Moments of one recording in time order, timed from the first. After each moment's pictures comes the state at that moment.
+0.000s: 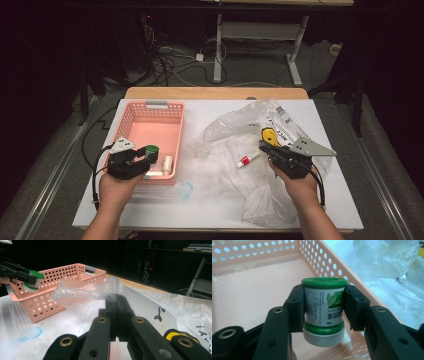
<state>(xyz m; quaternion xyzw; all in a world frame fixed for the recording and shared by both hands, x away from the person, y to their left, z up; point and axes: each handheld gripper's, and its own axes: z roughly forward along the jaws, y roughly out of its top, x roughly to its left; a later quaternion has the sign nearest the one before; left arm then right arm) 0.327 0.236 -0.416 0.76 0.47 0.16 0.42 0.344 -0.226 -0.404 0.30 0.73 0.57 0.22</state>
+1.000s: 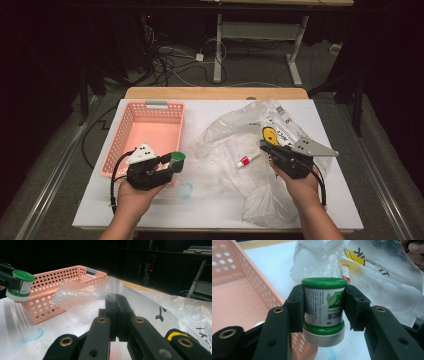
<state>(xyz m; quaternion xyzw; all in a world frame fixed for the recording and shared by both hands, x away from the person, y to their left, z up) 0.300 0.178 -0.398 0.78 0.39 0.11 0.48 0.342 -0.227 -0.401 0.30 0.73 0.57 0.22</state>
